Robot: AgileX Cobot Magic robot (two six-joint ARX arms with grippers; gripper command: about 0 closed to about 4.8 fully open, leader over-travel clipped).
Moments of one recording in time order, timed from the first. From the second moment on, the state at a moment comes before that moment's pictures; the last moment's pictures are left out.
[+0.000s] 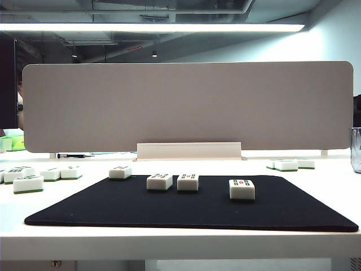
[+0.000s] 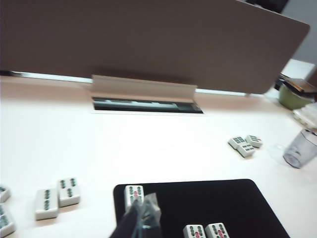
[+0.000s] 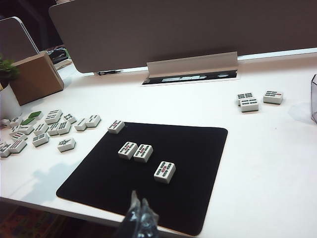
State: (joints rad) left arm 0.04 0.72 0.77 -0.19 0.46 -0.19; right arm -0.04 0.01 0.99 -1.13 -0.42 0.19
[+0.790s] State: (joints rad) left arm -0.21 1.31 1.12 -0.24 0.44 -0.08; right arm -0.04 0.01 0.99 -1.14 -0.42 0.19
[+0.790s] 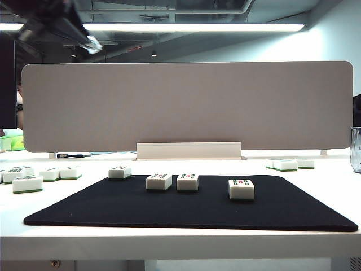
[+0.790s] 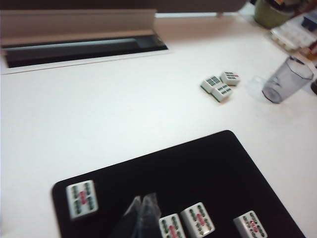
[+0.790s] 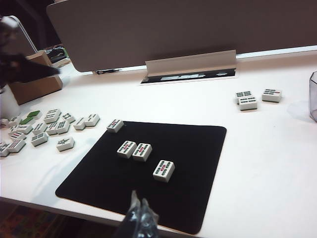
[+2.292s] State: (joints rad) left arm -0.72 2.01 1.72 -0.76 0.34 0.54; right arm -0.04 0.01 0.98 -1.19 -0.42 0.19
